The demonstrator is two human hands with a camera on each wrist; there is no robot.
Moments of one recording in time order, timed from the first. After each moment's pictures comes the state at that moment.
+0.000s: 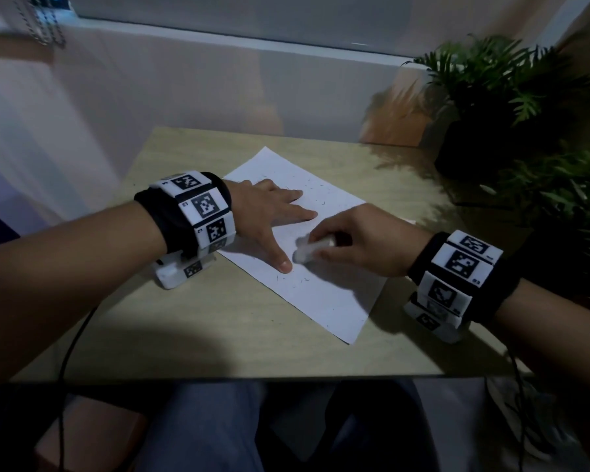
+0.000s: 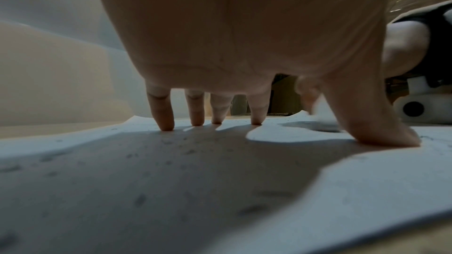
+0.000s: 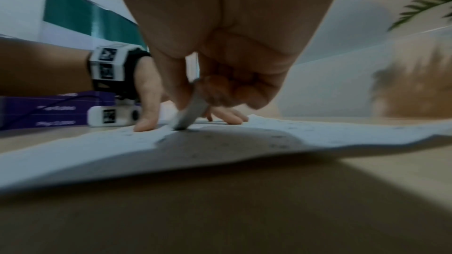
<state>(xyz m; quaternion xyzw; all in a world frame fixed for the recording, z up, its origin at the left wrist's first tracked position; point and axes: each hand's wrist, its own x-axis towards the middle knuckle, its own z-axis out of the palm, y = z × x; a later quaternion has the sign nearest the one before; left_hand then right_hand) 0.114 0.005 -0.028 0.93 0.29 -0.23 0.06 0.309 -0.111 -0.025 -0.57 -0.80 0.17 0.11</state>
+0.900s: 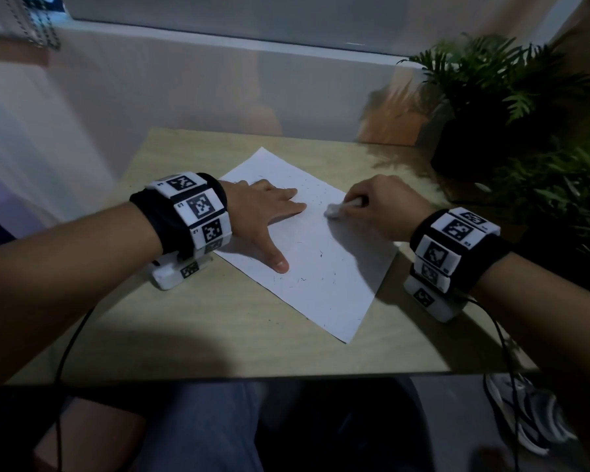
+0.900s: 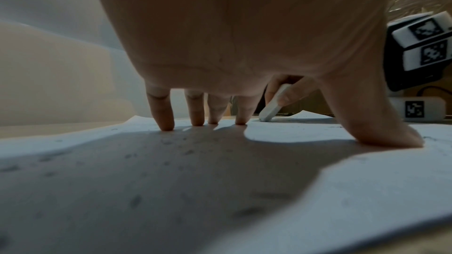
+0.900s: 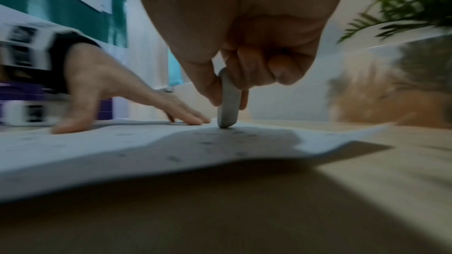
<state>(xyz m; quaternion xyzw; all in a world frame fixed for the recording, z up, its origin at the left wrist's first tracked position) 0.115 0.010 -0.033 0.92 0.31 -0.23 0.08 0.347 -0.081 -0.025 -0.70 -0.69 0.10 0.11</state>
